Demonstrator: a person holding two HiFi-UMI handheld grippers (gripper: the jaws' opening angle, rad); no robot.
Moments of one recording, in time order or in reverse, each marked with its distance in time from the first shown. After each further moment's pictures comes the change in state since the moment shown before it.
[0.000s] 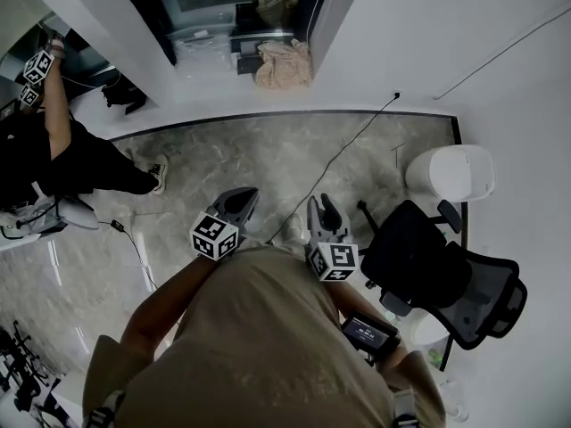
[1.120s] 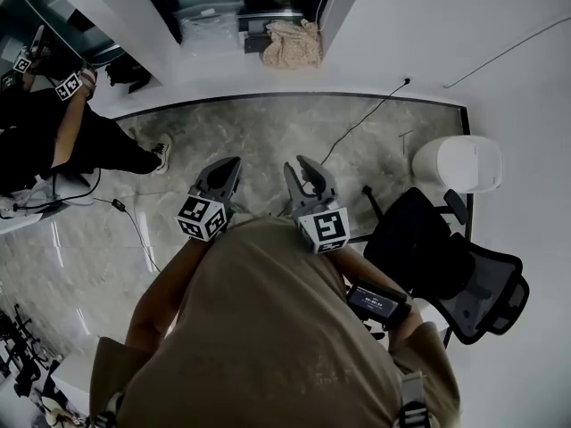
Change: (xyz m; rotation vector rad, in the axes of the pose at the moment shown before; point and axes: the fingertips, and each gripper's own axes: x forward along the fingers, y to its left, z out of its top) left arm -0.033 0.046 0.021 0.009 -0.124 0.169; right arm 0.046 0.080 0.029 -0.249 -0.051 0.303
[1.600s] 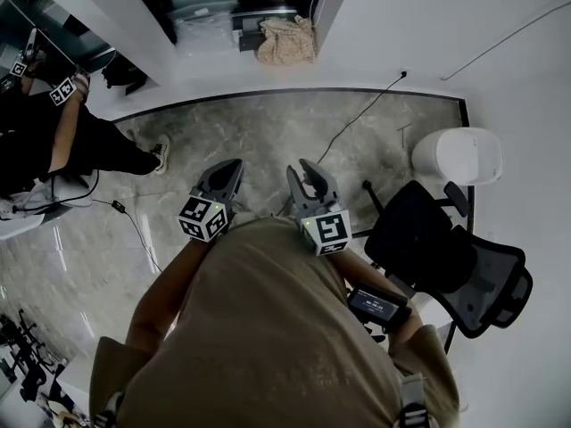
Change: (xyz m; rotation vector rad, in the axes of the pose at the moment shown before) left arm 0.001 -0.026 -0.014 -0.012 0.035 -0.032; right arm -0.032 -0.007 -0.014 0.037 0.017 -0.036
